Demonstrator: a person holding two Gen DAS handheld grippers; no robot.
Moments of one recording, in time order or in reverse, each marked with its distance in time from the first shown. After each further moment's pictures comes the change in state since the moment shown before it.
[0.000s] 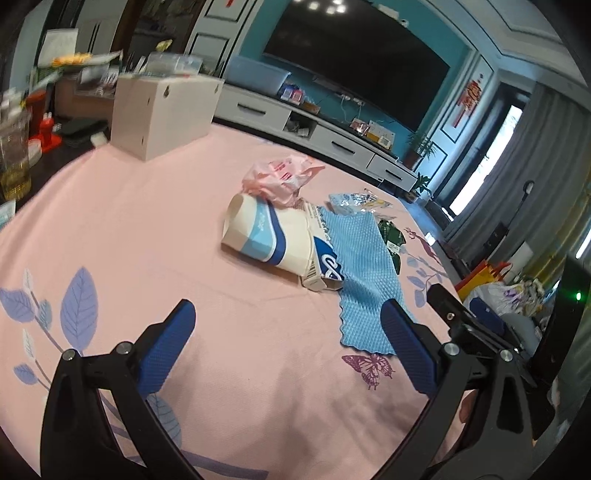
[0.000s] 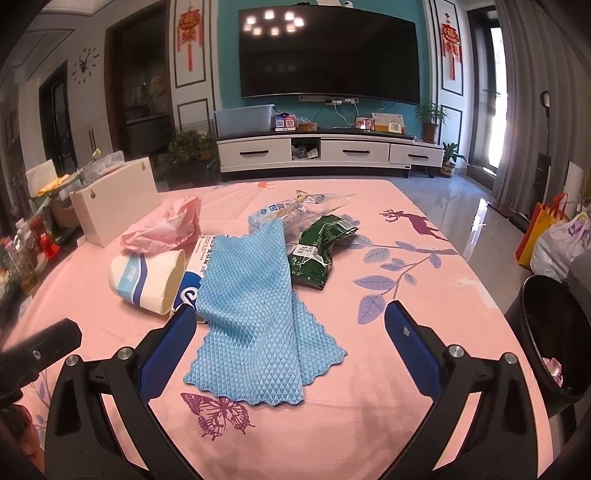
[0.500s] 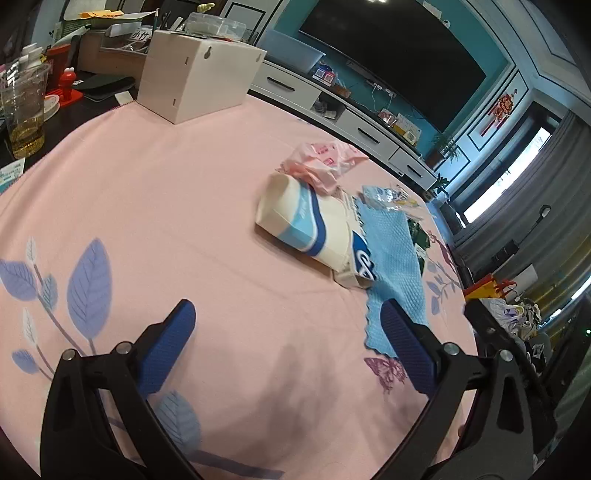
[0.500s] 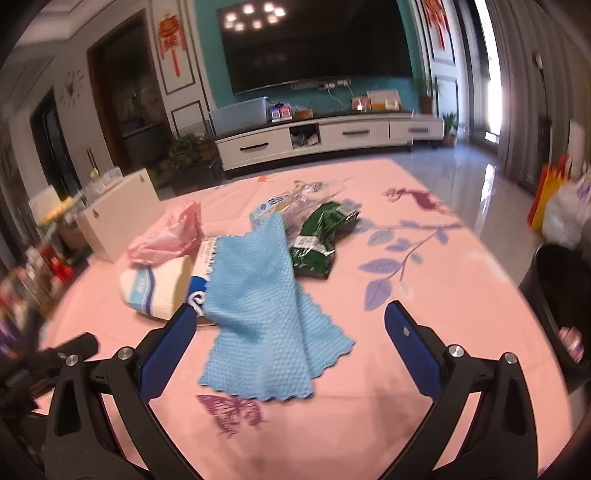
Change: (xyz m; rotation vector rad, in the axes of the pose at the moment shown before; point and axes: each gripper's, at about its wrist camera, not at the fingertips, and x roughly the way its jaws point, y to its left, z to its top) left arm 0.012 0.027 0.007 -0.124 0.083 0.047; right arm 0.001 -0.016 0.003 0.146 0.059 0.089
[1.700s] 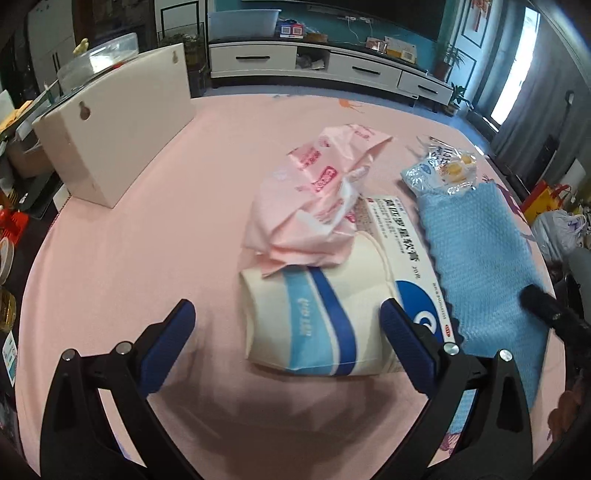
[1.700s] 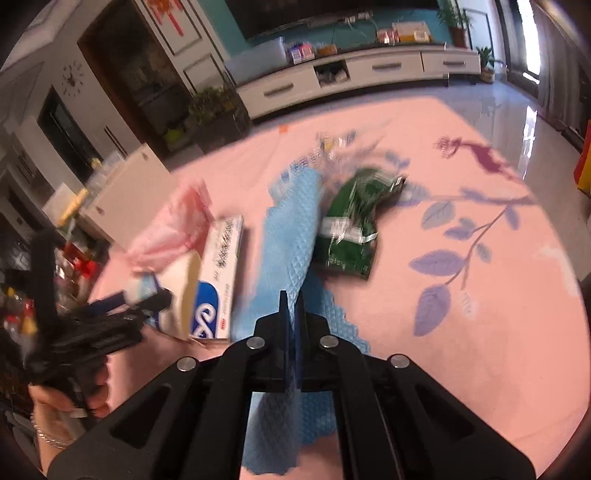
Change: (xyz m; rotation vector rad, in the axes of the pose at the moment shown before) left arm 0.103 -0.059 0.074 0.371 0.160 0.223; right arm 0.063 -0.014 0.046 0.048 0.240 0.158
